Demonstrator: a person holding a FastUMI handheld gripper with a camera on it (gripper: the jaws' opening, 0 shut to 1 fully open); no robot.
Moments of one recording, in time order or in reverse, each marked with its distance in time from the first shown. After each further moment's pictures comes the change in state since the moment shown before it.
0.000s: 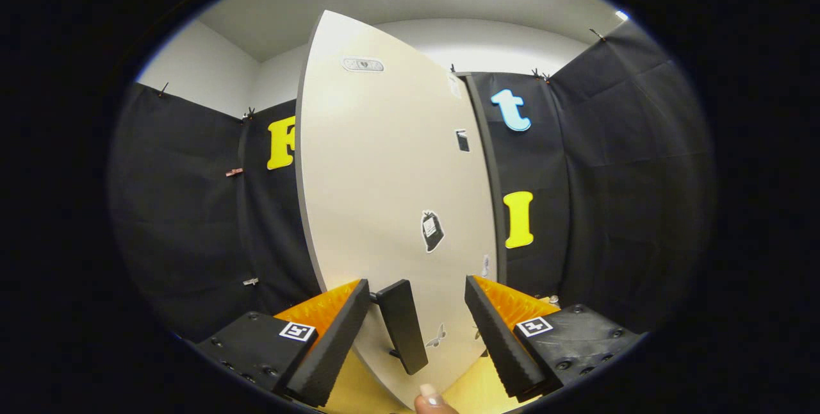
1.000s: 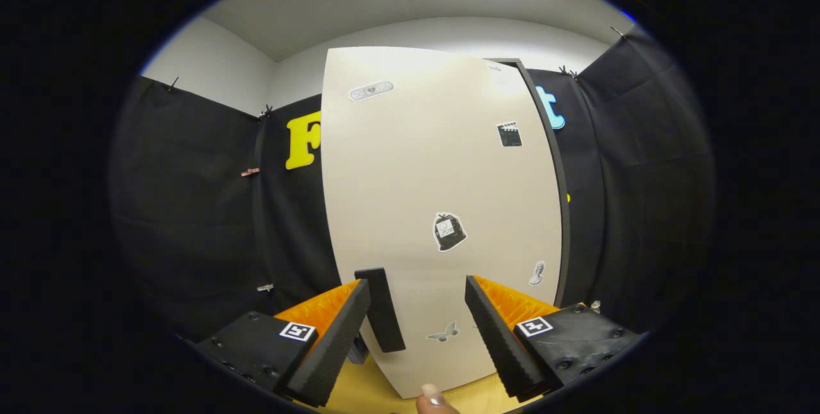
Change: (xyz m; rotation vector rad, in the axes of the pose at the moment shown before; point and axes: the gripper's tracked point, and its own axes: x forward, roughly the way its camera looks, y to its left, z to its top) arm 0.043 0.030 -0.014 0.004 -0.041 0.067
